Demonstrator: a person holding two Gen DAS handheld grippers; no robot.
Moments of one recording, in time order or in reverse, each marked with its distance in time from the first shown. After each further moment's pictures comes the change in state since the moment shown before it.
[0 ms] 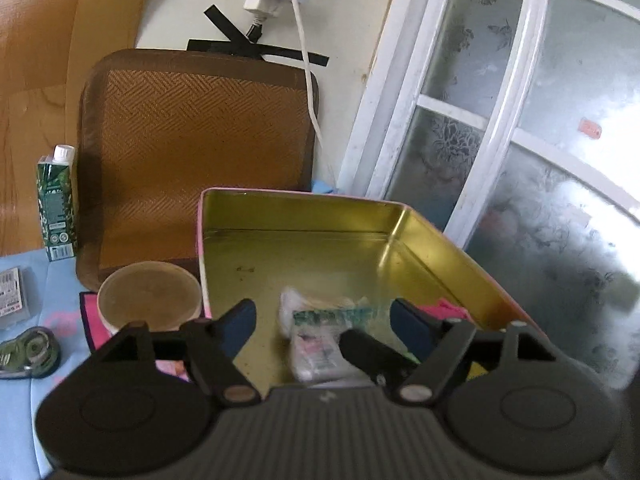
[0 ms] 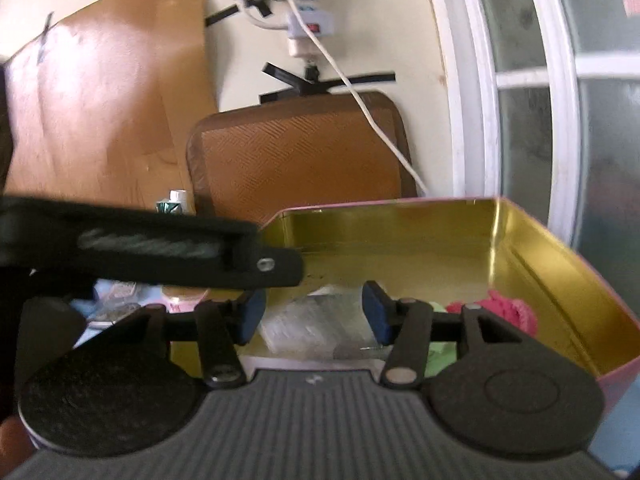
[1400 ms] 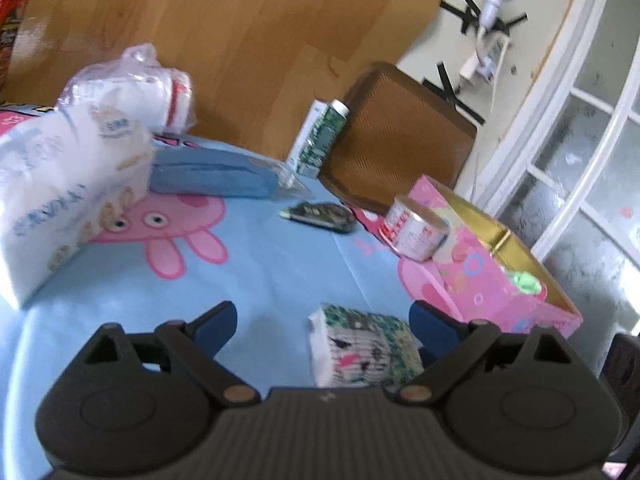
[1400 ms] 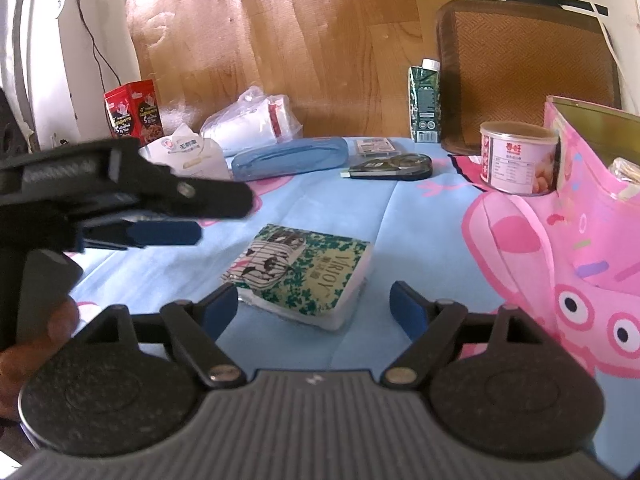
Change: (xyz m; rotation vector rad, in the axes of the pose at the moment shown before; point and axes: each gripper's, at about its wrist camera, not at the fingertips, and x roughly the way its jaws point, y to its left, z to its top) left arm -0.196 0.186 -0.135 -0.309 -0.066 0.144; right arm -0.028 0.190 -0.096 -0.158 0.258 0.384
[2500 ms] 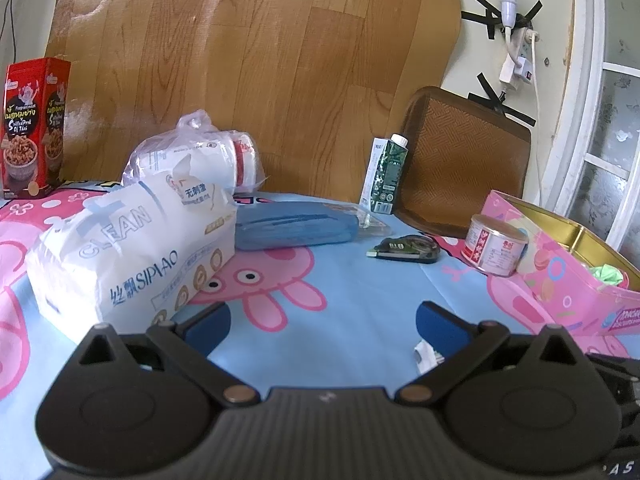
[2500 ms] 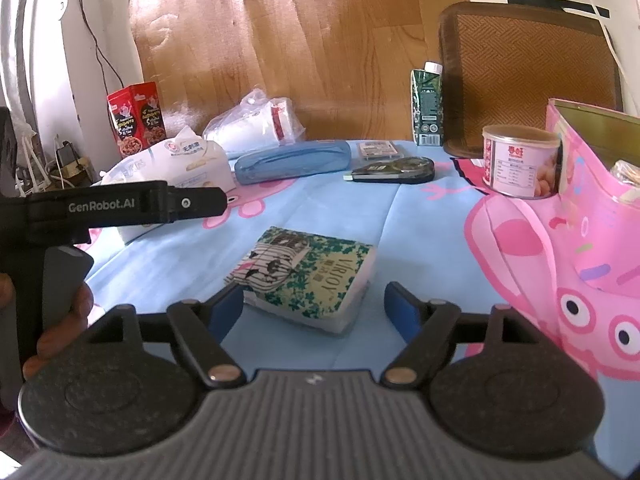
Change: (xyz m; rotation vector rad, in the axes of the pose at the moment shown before) left arm -0.013 0.011 0.000 0.145 -0.141 0.259; right arm -0.001 0.000 0.002 0.000 -0.006 0.008
